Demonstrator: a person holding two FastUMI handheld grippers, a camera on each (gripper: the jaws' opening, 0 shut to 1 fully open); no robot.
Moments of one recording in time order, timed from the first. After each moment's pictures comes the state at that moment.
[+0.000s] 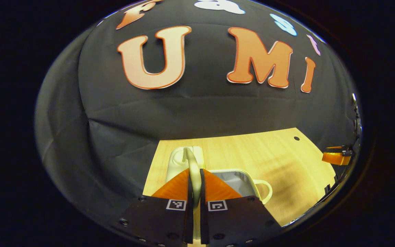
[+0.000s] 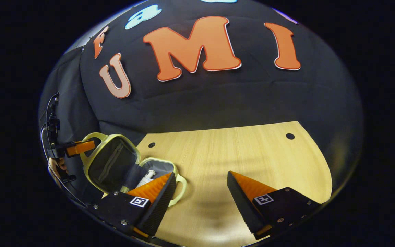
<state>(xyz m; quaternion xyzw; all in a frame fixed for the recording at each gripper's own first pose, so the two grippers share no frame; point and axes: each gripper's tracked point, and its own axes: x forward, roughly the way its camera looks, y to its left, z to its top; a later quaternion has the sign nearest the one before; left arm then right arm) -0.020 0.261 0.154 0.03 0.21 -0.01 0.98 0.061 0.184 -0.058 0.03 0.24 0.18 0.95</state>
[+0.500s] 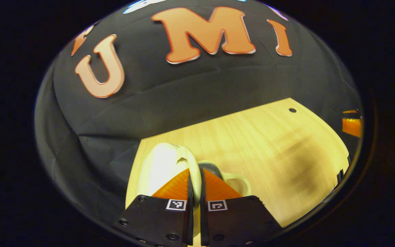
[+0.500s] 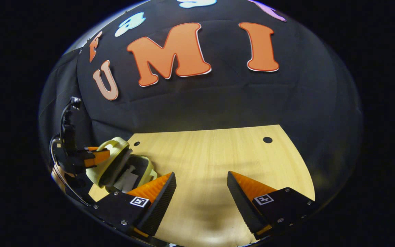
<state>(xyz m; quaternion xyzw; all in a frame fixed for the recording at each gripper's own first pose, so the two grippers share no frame) 0.006 0.083 0.074 0.14 0.26 -0.03 0.96 0.066 0.069 -0.063 0.01 0.23 0.15 0.96</state>
